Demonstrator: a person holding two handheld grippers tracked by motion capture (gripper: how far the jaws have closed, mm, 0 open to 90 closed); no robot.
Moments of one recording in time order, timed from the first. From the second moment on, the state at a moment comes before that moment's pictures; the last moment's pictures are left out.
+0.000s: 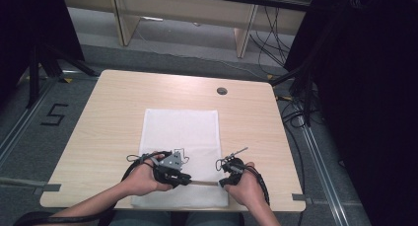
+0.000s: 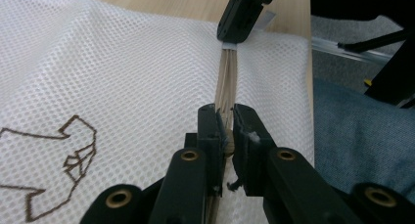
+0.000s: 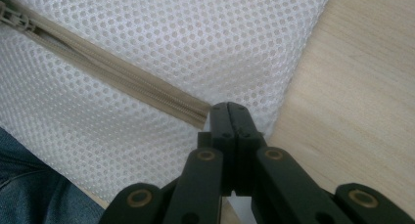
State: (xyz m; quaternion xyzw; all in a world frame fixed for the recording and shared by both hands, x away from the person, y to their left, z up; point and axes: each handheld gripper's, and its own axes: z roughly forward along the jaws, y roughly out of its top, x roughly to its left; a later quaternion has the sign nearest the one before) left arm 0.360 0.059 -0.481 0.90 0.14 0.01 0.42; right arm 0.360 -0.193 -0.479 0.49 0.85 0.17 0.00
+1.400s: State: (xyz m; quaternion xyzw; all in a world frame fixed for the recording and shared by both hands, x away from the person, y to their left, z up) left arm 0.361 0.072 -0.478 0.90 0.15 0.01 0.42; right arm 0.359 -0.193 -0.479 0.49 0.85 0.18 0.00
